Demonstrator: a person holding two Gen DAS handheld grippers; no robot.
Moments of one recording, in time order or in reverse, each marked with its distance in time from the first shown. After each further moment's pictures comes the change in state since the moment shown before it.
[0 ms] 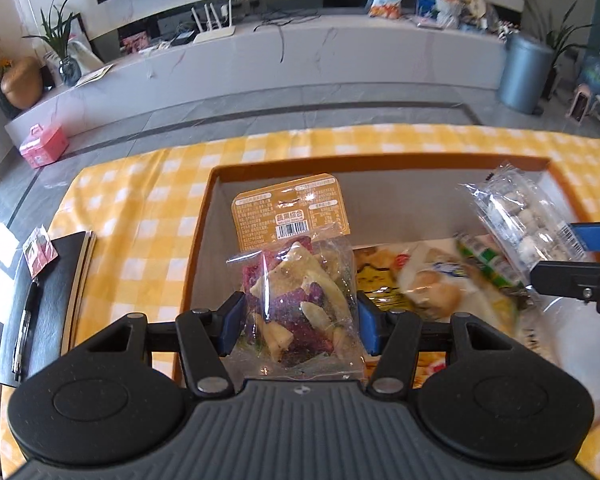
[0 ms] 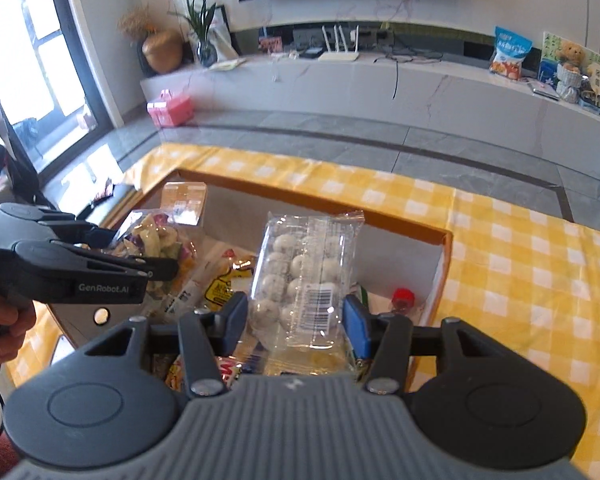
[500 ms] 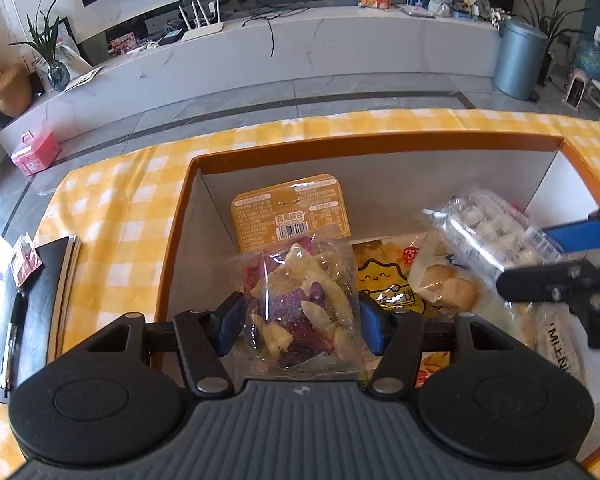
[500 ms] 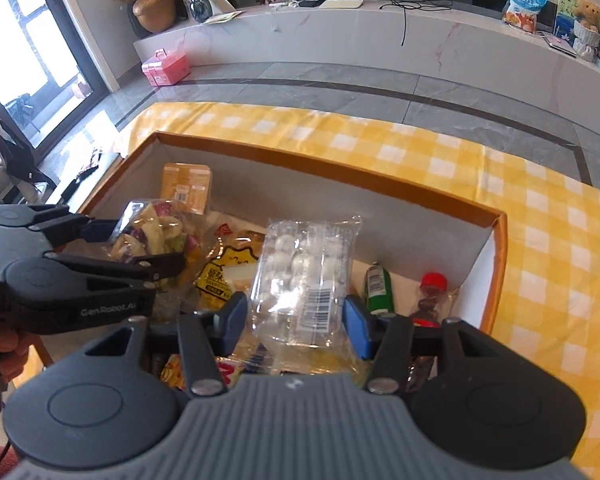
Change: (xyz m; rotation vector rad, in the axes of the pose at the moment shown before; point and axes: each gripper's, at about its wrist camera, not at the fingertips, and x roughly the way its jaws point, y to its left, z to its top) left arm 0.005 -0.004 -0.007 0.035 -0.011 -0.020; right arm 0.059 -0.004 0.018 0.040 0.140 0.034
